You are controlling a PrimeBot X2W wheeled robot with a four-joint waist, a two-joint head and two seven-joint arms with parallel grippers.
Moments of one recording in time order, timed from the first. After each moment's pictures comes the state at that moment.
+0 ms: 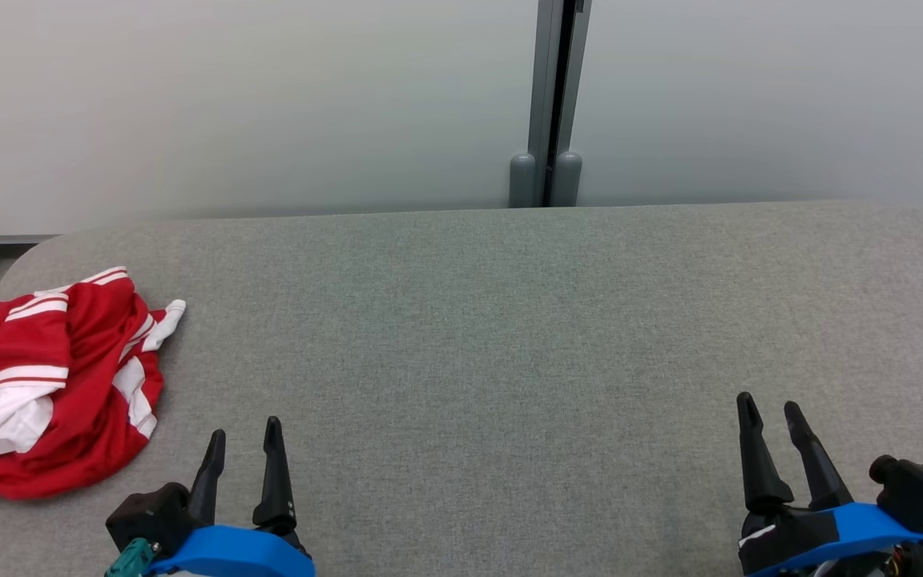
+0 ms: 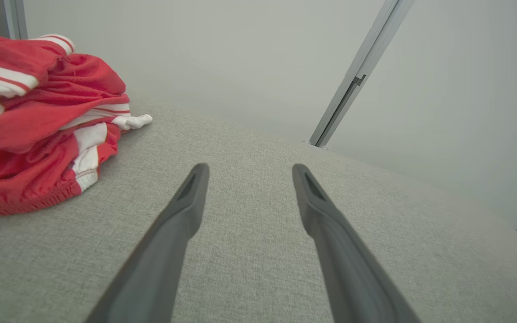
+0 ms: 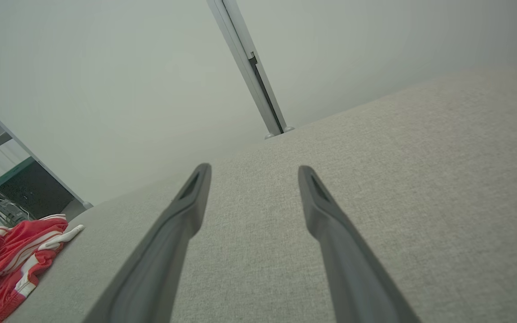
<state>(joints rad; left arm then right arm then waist) -0.01 0.09 -0.16 0.28 -0.48 0.01 -0.19 -0.03 -0.04 -0.02 0.24 0.48 0.13 -0.17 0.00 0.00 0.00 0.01</state>
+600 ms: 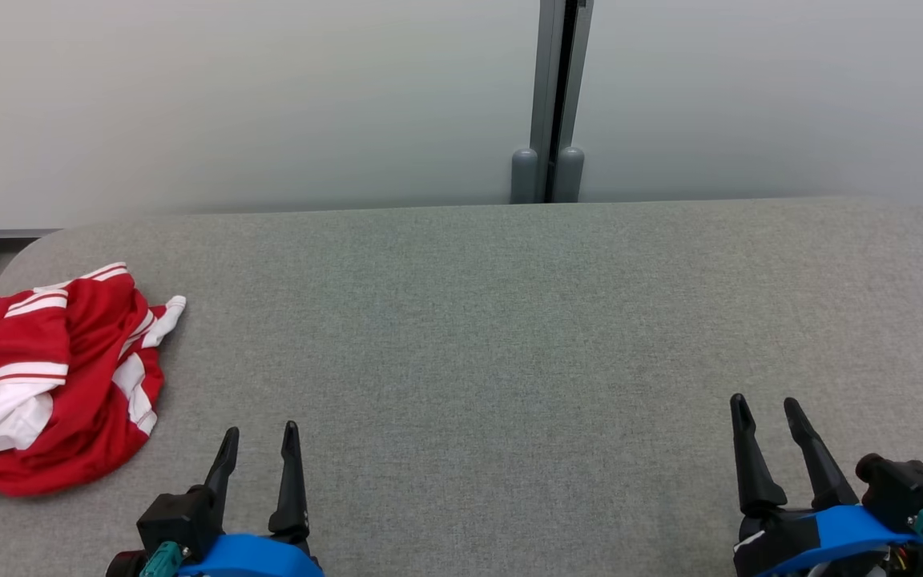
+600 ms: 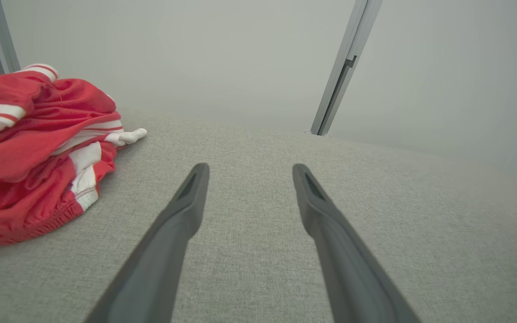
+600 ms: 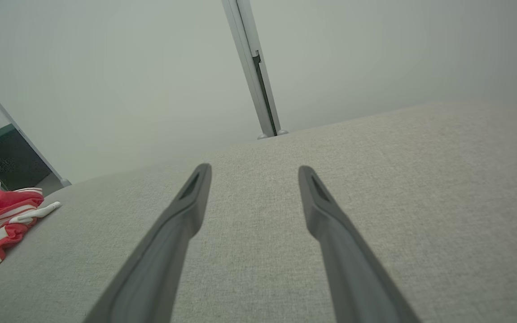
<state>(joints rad) -0.01 0.11 -0.20 0.29 -0.36 0.01 -0.21 -0.03 -0.04 -0.02 0.24 0.33 0.13 -0.19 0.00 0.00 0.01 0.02</state>
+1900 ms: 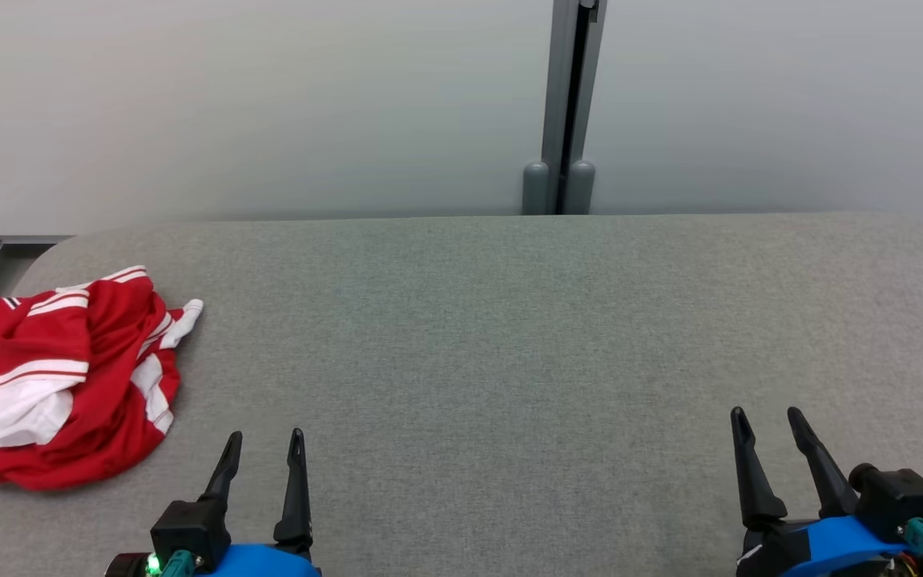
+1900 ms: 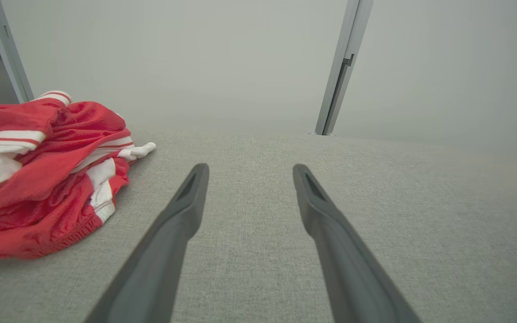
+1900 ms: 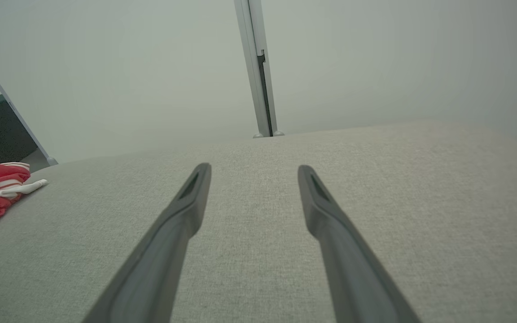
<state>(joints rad) 0.01 0.13 -0.24 0.27 -0.29 0.05 -0.21 -0.01 -0.05 -0.03 0.25 0.22 0.13 -0.21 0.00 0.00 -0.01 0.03</state>
